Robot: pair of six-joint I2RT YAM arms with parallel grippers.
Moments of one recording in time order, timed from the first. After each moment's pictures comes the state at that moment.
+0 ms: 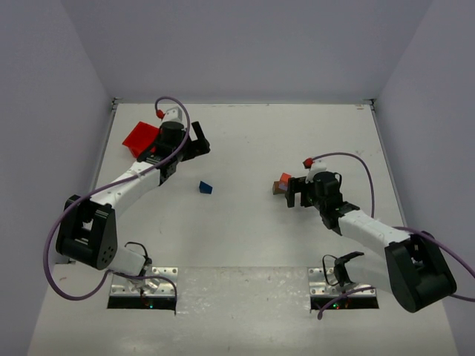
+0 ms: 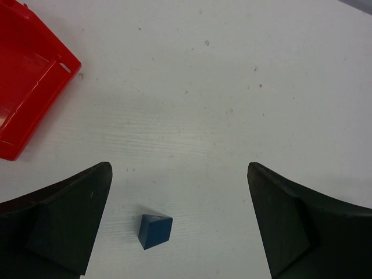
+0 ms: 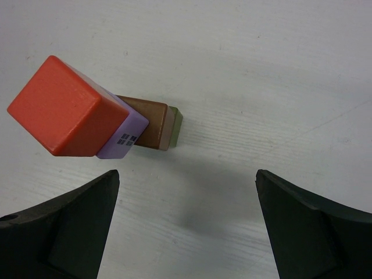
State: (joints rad) left arm -0.30 1.44 0.95 -0.07 -0.15 -0.53; right arm 0.34 1.17 0.33 0.24 0.01 0.15
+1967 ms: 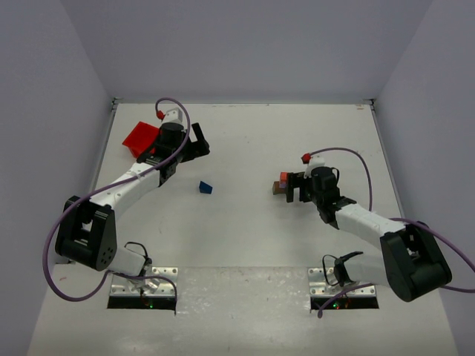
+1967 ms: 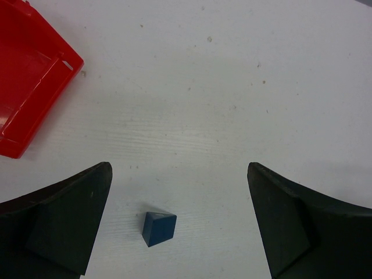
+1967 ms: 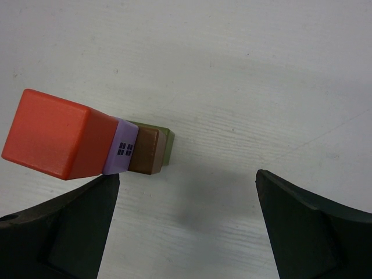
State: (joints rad) left arm -0.30 1.43 0.94 -0.07 -0.15 -0.52; right arm 0.34 1.24 0.38 0.25 0.06 0.13
